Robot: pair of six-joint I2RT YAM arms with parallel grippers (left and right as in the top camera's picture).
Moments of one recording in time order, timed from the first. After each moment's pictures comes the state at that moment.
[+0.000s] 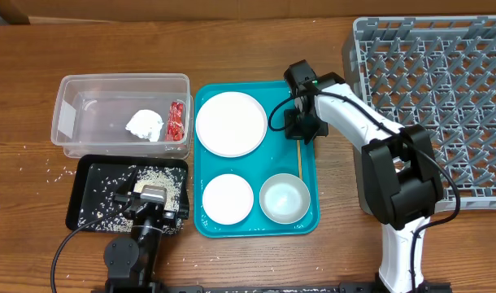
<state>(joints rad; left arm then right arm) -0.01 0.02 0.01 -0.07 0.12 0.14 0.39 2.15 1.60 -0.93 -0.05 0.37</state>
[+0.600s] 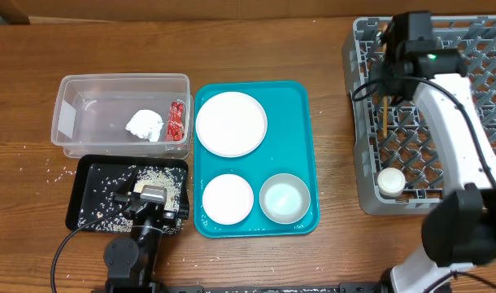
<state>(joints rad) -0.01 0.02 0.01 -0.07 0.12 0.14 0.05 1.84 1.63 -0.94 0.14 -0.02</state>
